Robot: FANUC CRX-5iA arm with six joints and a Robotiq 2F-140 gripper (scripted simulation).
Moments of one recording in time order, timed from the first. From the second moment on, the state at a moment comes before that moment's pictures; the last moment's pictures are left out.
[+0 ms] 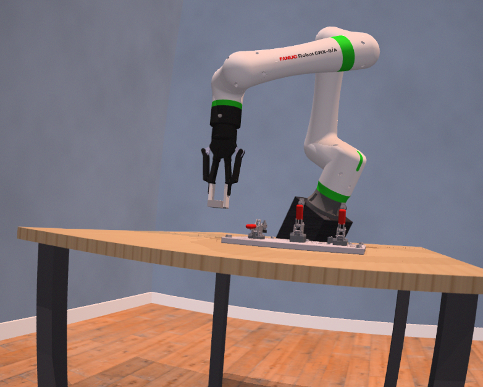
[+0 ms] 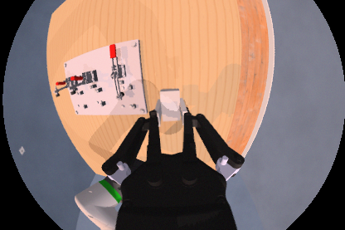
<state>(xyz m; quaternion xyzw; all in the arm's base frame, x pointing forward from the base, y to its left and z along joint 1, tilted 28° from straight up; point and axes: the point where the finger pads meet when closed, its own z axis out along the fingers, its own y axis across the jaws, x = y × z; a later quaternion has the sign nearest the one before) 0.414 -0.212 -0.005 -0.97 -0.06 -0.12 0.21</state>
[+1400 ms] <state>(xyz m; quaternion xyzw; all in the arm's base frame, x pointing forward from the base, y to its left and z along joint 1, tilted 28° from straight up) 0.381 -0.017 0.072 -0.97 -0.06 -0.12 0.22</state>
